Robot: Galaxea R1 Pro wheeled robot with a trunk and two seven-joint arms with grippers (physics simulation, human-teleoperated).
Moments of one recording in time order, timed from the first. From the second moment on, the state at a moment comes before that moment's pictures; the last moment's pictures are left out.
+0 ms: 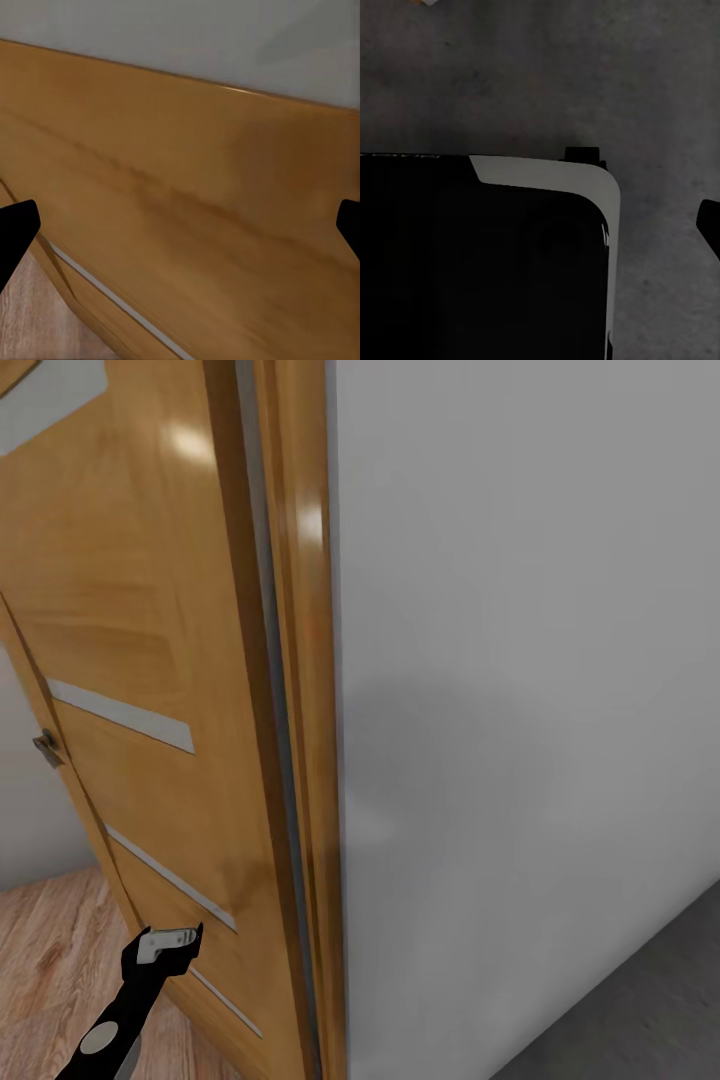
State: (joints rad) left arm -0.31 0.16 0.16 -0.72 0.01 -0.31 -0.06; right arm -0.07 -0.10 -0.05 -0.13 0.00 -0.06 0.27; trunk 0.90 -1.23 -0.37
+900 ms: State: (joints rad) left arm -0.31 0.16 0.16 -0.72 0.01 -0.31 -0.06; right arm -0.07 -0.10 -0.05 -0.13 0.00 -0.06 0.27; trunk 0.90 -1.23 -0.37
